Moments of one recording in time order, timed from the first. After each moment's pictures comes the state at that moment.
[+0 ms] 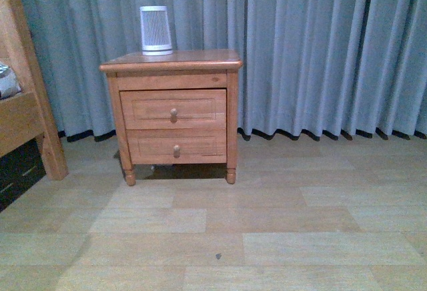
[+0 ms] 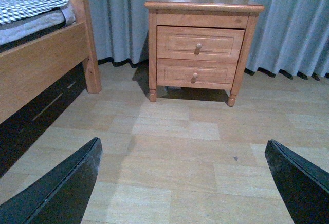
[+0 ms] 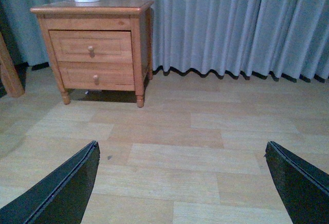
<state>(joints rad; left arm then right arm) 0.00 0.00 0.01 -0.01 0.00 -0.01 0.00 0.00 0.01 0.00 0.00 0.00</state>
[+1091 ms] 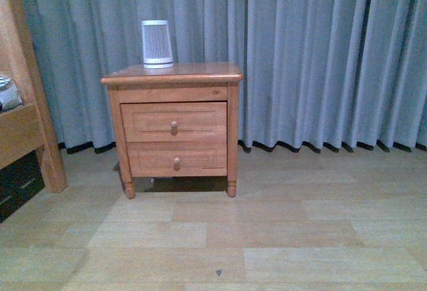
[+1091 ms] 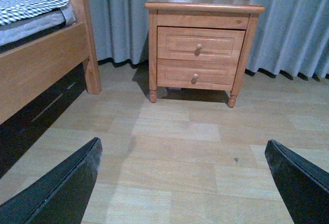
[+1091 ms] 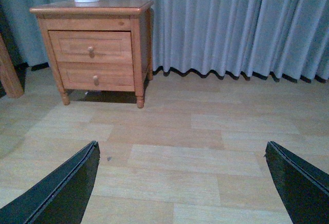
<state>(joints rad) 0.00 0.00 0.01 -0.01 0.00 -0.01 0.00 0.00 0.01 0.00 0.00 0.00</state>
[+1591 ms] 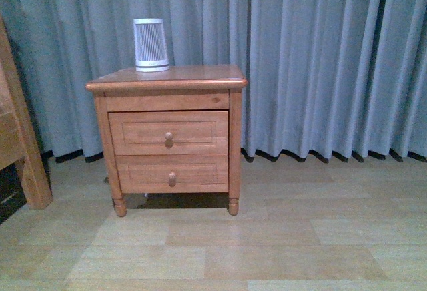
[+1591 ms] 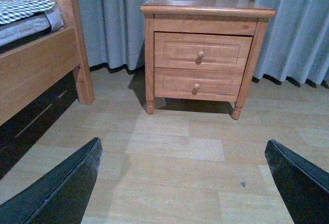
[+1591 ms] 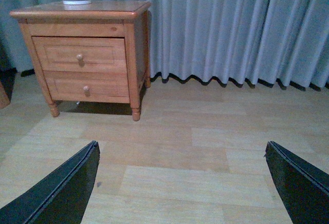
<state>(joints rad) 0.00 0.00 0.01 -0.01 0.00 -0.01 0.00 0.00 0.01 0.00 0.00 0.00</state>
